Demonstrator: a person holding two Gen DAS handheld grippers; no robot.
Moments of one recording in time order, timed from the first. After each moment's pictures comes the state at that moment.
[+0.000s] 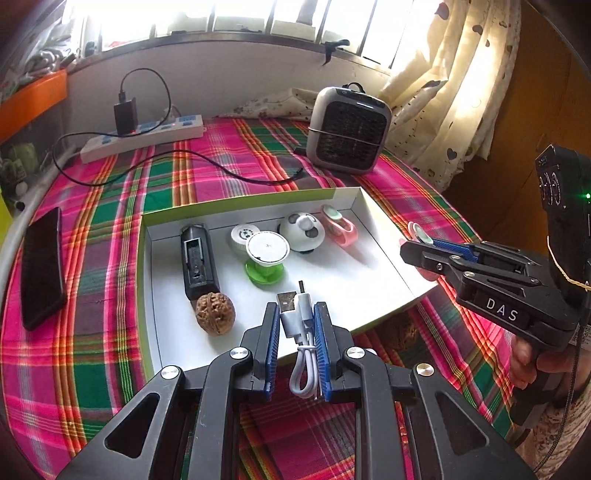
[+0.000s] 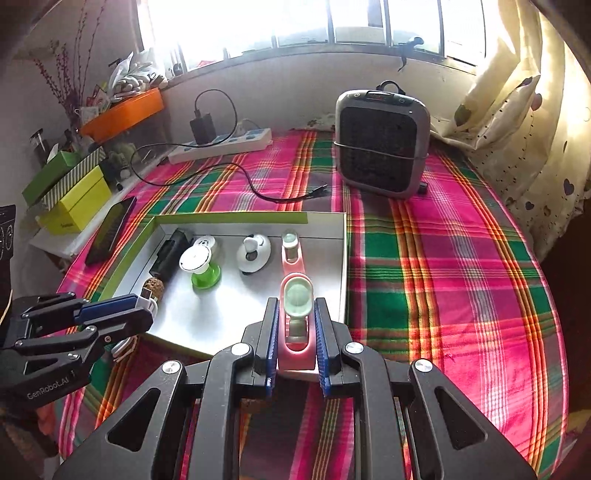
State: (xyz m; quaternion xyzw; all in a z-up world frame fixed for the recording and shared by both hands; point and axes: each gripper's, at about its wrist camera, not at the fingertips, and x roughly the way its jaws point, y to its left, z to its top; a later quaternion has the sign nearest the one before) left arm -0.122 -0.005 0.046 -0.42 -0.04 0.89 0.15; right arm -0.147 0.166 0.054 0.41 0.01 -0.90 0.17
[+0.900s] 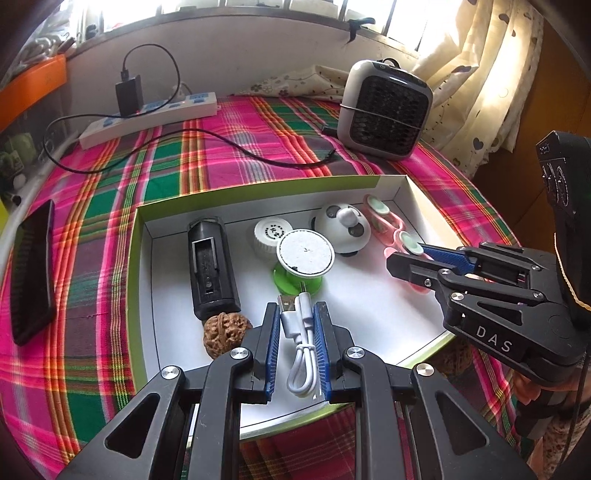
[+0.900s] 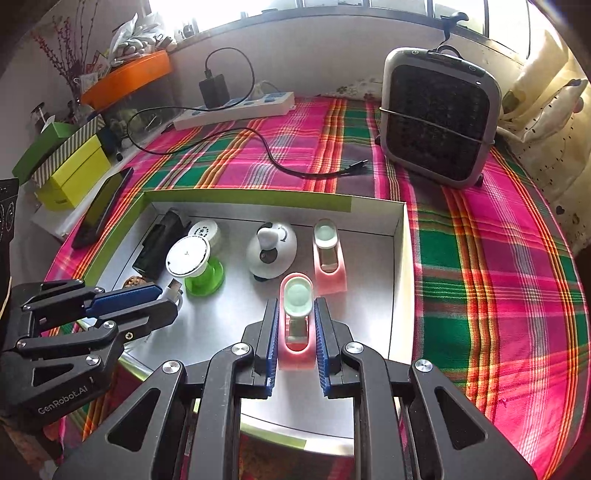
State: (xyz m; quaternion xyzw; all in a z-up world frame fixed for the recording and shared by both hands) left arm -0.161 -0.007 0.017 -0.45 -0.02 0.88 0.12; right arm -0.185 0.138 0.021 0.45 0.04 -0.87 0.20
